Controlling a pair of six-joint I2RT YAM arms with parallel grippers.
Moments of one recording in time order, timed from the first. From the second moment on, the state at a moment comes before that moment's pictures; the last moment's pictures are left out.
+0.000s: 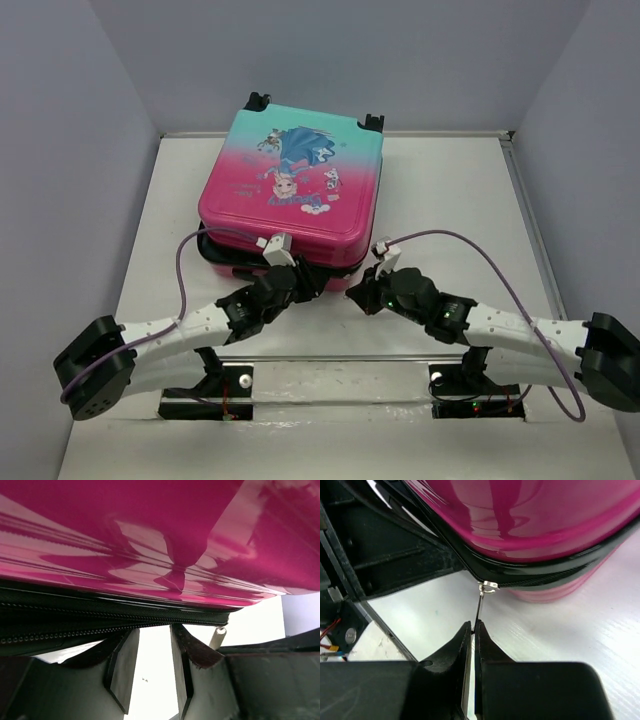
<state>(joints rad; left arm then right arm) -0.96 1.06 0.39 0.23 -0.34 -0.98 1.03 1.02 0.43 0.20 0.09 0.54</state>
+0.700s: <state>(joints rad) -0.95 0.45 0.85 -0.47 -0.73 -0.87 1.14 1.27 0.56 0.24 0.39 0.72</state>
